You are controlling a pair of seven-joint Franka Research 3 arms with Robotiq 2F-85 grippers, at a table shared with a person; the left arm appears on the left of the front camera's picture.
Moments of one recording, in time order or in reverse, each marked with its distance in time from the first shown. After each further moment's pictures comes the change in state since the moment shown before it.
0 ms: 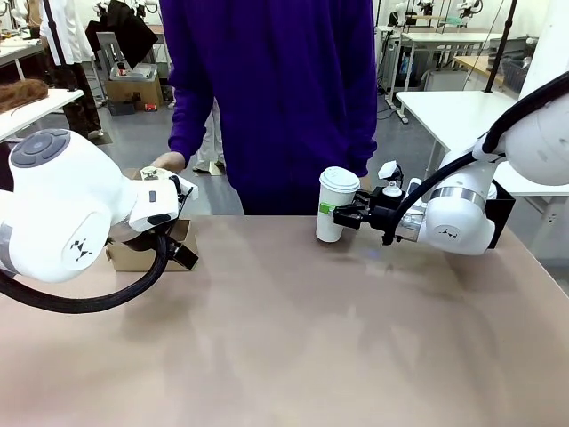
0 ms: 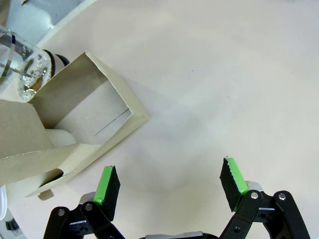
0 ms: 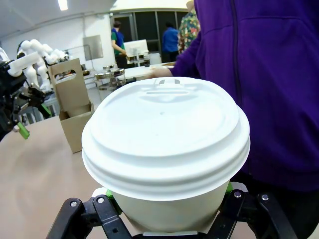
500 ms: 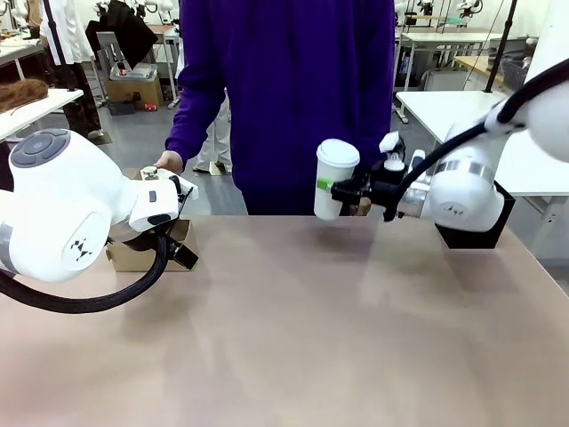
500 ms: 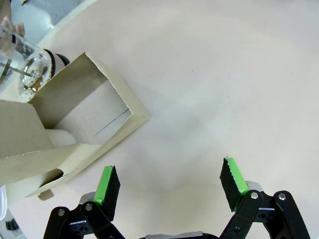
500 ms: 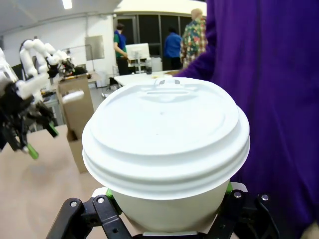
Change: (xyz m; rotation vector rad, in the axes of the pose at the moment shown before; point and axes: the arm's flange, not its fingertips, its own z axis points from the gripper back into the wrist) left arm 0.000 0.000 0.000 0.000 0.000 0.000; right arm 0.079 0.022 -0.006 0.012 -0.017 0.068
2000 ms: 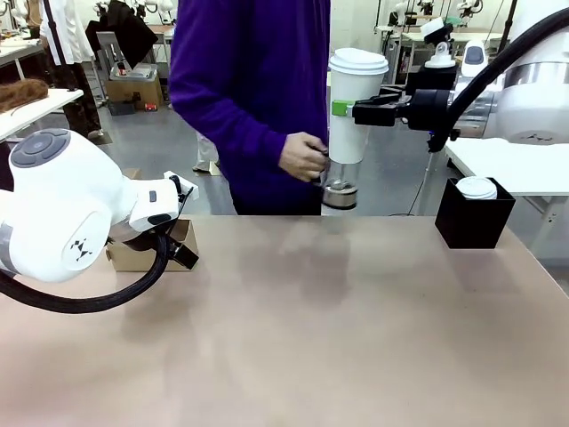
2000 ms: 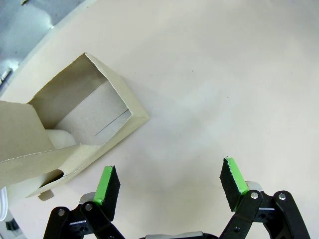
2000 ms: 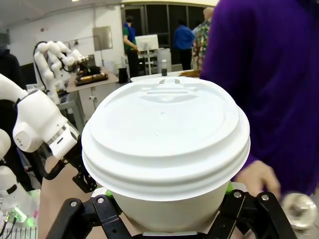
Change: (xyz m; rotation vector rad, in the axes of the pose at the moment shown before) left arm 0.000 0.000 0.000 0.000 0.000 -0.001; right arm 0.189 0.093 0.047 0.027 0.088 -0.020
